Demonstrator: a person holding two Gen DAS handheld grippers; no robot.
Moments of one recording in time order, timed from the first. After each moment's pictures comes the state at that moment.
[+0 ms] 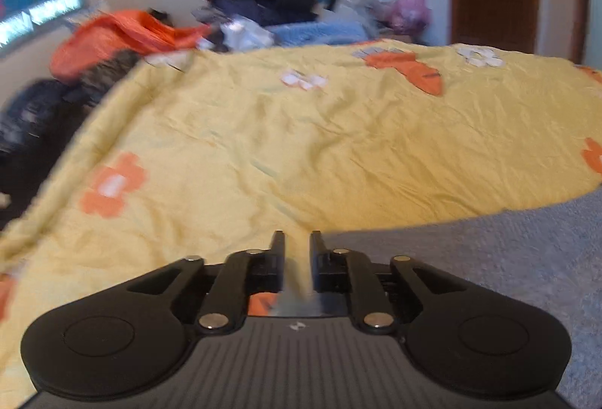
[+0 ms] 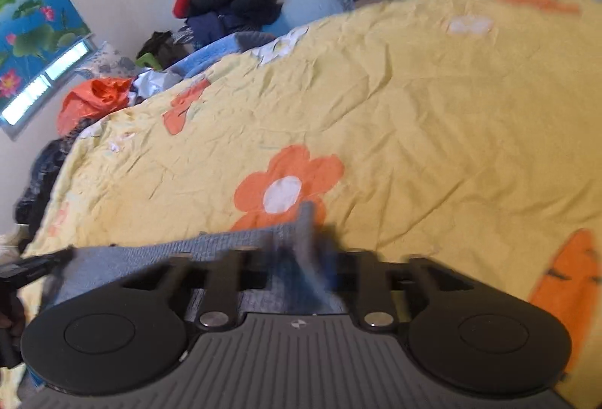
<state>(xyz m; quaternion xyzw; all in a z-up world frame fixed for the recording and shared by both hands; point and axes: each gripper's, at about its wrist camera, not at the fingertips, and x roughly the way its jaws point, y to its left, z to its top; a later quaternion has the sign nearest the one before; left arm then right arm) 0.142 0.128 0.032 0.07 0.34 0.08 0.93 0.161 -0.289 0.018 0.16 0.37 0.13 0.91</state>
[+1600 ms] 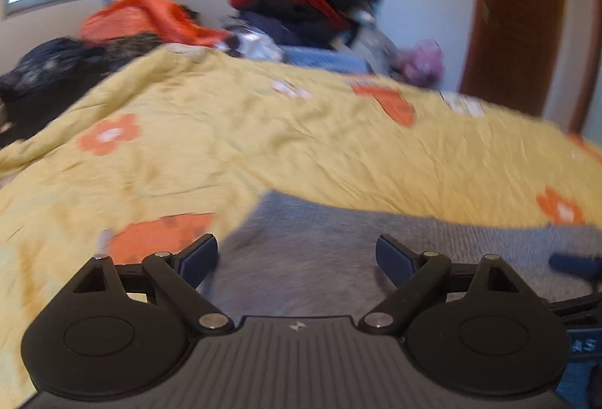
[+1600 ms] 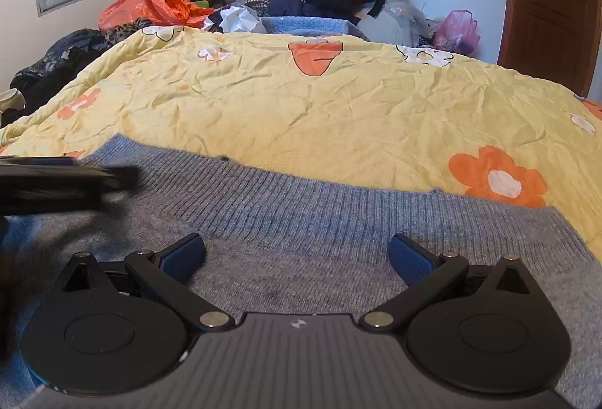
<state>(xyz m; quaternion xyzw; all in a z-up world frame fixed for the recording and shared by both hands) 0.079 0.103 0.017 -0.08 0.28 0.09 0.95 0.133 -0.094 -0.007 -0.03 0.34 0.17 0.93</state>
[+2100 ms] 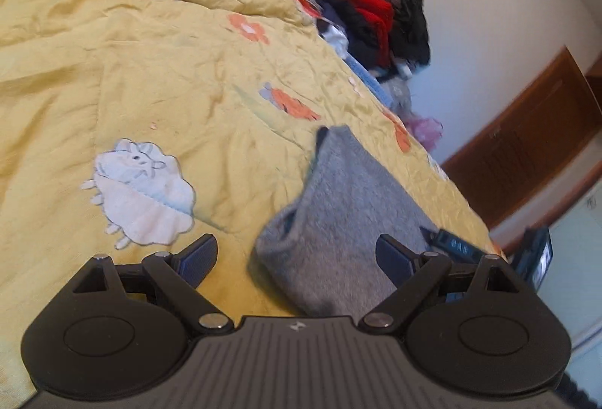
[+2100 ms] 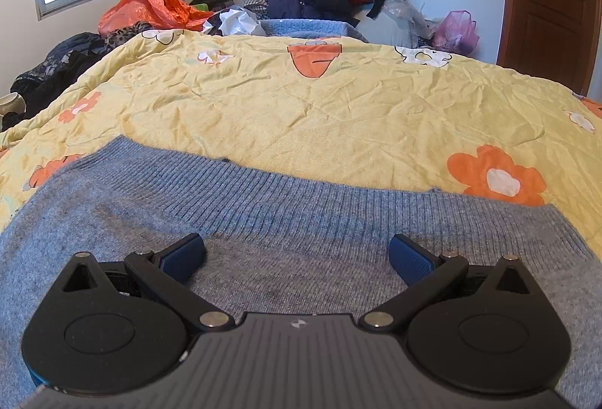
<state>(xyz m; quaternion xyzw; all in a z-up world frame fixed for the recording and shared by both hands) -0.124 0.168 -0.001 -0.36 0.27 0.06 0.89 0.132 -0.095 -0.006 -0.03 0.33 0.17 0.93</state>
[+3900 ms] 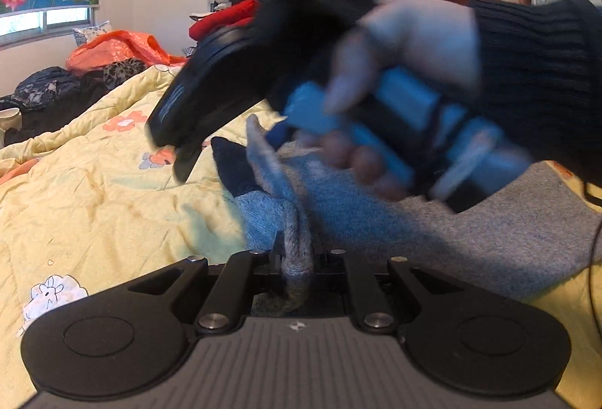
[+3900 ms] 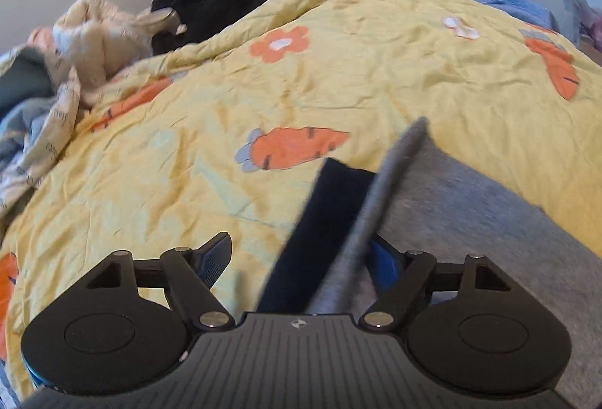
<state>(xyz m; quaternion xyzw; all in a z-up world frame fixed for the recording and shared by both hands) -0.096 0.058 0.003 -0.01 0.25 0.00 0.97 0.106 0.103 0.043 -0.10 0.44 0.38 0.81</state>
